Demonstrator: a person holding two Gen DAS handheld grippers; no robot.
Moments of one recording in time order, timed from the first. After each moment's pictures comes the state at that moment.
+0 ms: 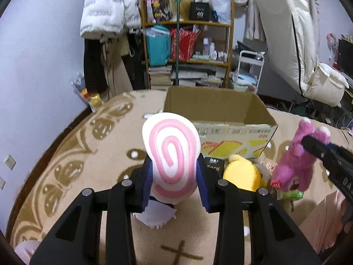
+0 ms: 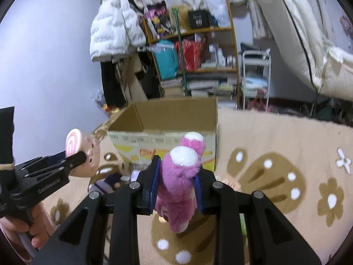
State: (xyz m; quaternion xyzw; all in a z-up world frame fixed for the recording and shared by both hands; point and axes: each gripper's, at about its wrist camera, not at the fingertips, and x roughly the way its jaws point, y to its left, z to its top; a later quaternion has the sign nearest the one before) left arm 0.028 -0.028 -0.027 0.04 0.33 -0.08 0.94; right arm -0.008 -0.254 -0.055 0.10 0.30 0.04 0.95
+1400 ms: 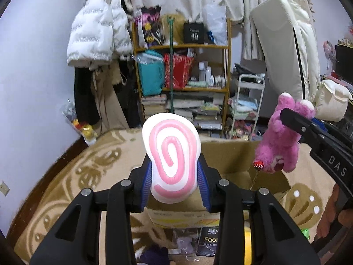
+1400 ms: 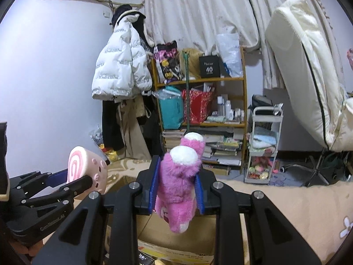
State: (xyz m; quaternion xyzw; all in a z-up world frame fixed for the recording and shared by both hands) left arm 0.136 -0.068 -0.006 0.05 0.27 -0.10 0.96; right arm 0.107 -0.252 -0.006 0.06 0.17 0.04 0.98
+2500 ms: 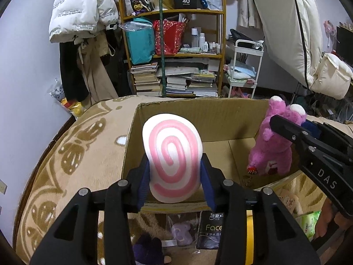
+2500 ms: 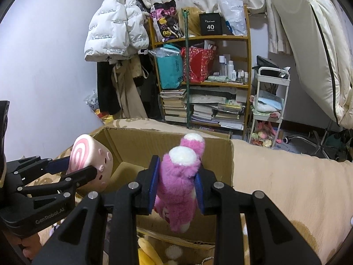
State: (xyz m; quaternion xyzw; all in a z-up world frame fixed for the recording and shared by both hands) left arm 0.164 -0.081 -0.065 0.07 0.36 -0.11 0.93; right arm 0.140 -0.257 -0.081 0.05 0.28 0.05 0.96
